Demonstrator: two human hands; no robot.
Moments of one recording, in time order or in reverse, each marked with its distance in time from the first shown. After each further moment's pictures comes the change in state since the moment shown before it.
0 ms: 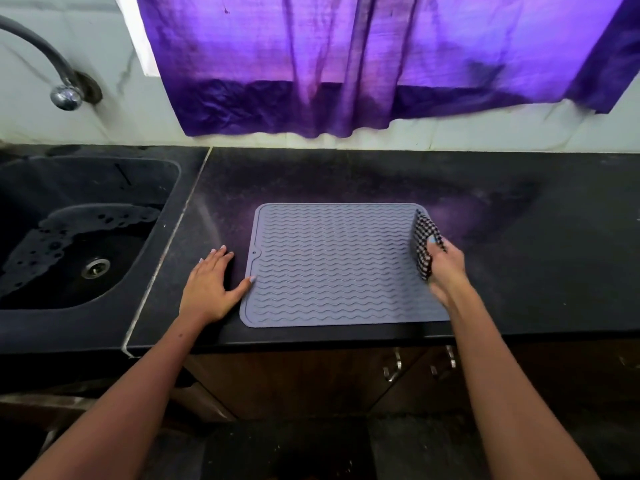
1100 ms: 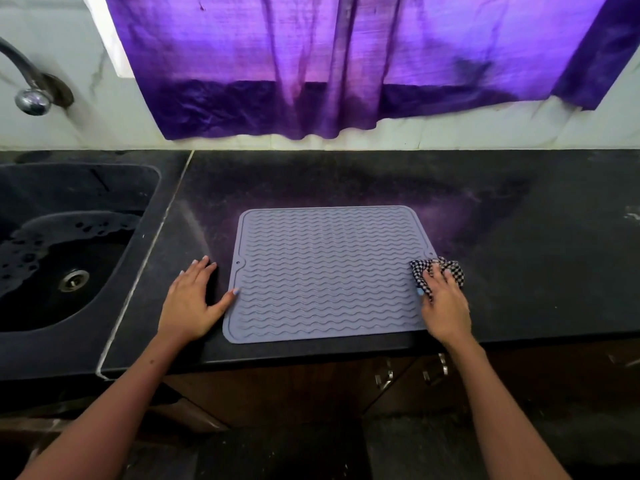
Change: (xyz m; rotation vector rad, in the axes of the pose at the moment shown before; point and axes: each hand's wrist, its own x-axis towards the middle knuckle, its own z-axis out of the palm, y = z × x) left_hand 0.002 -0.001 0.002 0.033 0.018 0.032; right_hand -0.005 0.051 -0.046 -1.144 -0.041 -0.316
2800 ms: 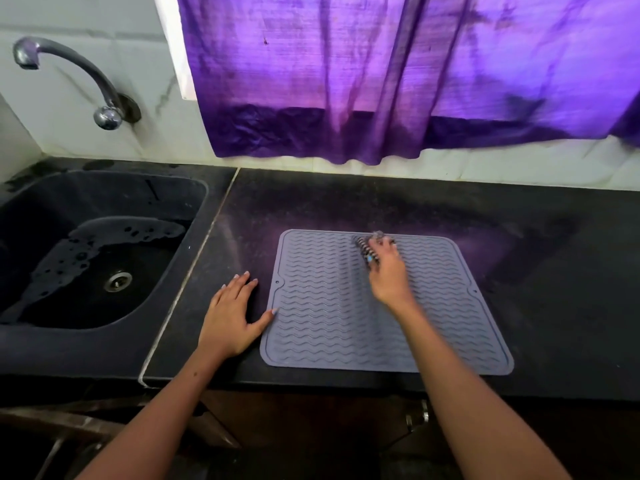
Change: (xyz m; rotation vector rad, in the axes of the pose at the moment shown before) left_hand -0.001 0.000 -0.002 -0.018 -0.009 -0.019; right_hand 0.063 -0.171 0.029 0.250 0.025 -0.226
